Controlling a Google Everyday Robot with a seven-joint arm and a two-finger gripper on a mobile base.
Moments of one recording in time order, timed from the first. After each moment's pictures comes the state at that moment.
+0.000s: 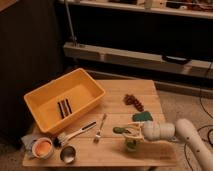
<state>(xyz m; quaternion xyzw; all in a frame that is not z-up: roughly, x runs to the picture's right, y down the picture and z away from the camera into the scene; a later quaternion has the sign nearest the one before) 0.109 0.203 0.698 -0.17 -0.62 0.20 0.74</state>
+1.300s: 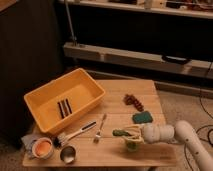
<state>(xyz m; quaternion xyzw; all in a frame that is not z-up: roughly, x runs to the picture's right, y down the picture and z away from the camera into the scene) 0.106 0.213 0.692 -0.15 -0.64 0.17 0.73</state>
